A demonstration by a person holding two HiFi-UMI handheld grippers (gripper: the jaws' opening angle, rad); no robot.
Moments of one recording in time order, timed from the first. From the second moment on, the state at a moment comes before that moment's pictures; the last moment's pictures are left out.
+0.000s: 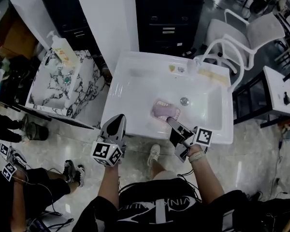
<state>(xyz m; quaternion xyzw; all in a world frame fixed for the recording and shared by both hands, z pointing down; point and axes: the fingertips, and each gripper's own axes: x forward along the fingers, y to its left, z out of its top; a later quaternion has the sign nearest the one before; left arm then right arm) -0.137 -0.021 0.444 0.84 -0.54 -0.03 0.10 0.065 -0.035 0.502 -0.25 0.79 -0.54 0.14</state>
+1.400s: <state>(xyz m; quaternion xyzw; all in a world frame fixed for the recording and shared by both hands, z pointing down) -0.102 -0.199 0.495 0.86 -0.47 0.03 0.17 0.017 -0.217 0.523 -0.24 0.80 -0.54 0.11</state>
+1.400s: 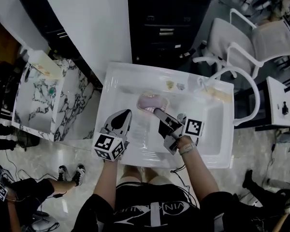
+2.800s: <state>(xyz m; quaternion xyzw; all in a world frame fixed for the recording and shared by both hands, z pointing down) -0.067 -0.296 0.580 0.85 -0.44 0.14 0.25 -0.027 -0.317 0.585 -0.24 0.69 -0.68 0.07</state>
